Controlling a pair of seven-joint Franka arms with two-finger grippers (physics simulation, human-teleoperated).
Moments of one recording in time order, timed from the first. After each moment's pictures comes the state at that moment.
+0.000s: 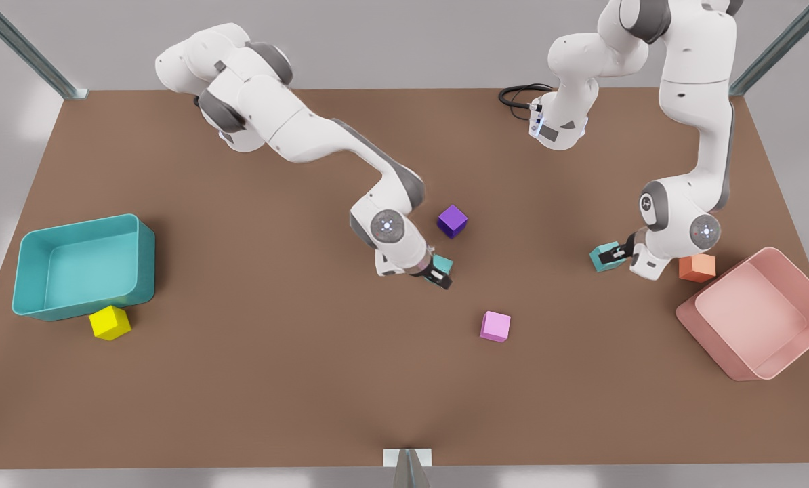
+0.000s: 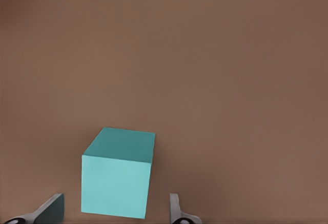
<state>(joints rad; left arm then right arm) 0.02 0.26 0.13 -2.25 -0.10 2.24 -0.15 0.57 0.88 0.25 -1.16 0.06 2.26 1.38</state>
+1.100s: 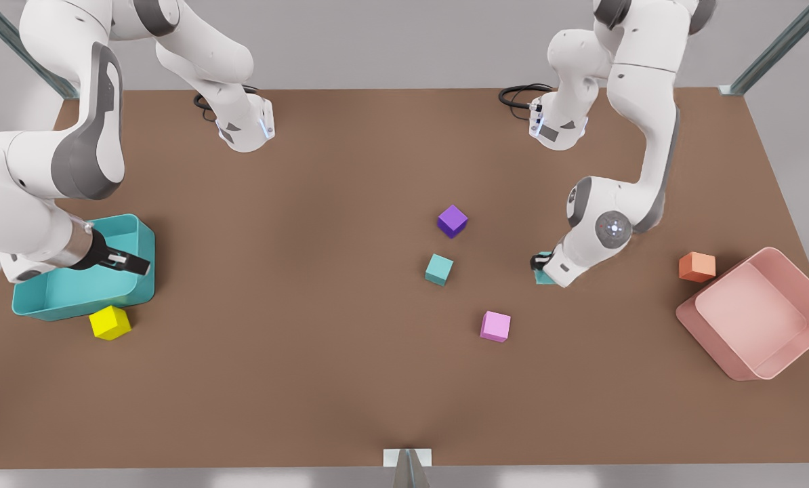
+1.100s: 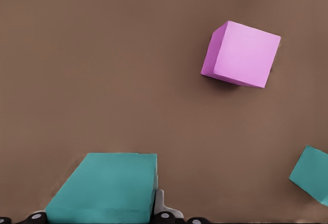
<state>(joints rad) -0.30 0.28 -0.03 -2.03 -0.08 2.22 -0.24 -0.25 0.29 0.26 -1.36 -0.07 1.53 0.24</state>
